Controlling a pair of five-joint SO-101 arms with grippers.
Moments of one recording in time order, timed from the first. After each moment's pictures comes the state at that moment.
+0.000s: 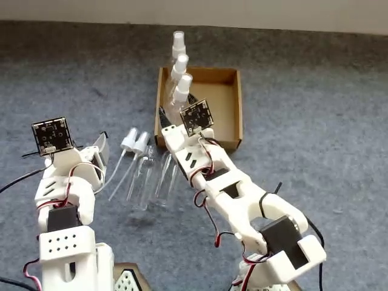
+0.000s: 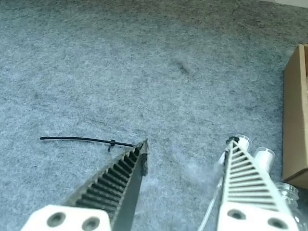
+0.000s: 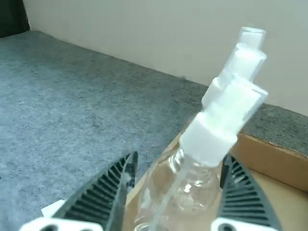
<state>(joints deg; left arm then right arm) -18.9 -69.2 77.8 30.9 7.5 -33.0 -2.1 53.8 -35.5 4.2</state>
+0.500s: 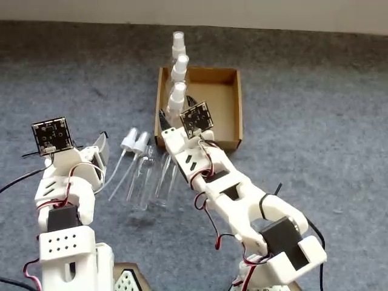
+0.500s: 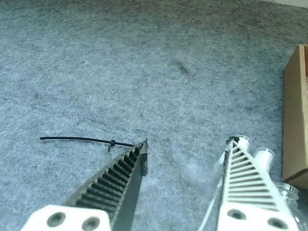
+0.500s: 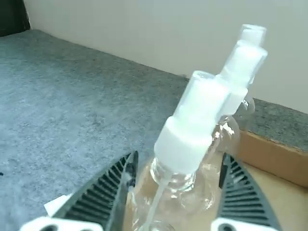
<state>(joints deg) -18.9 -69.2 77.8 30.9 7.5 -33.1 -2.2 55.6 -35.6 4.2</state>
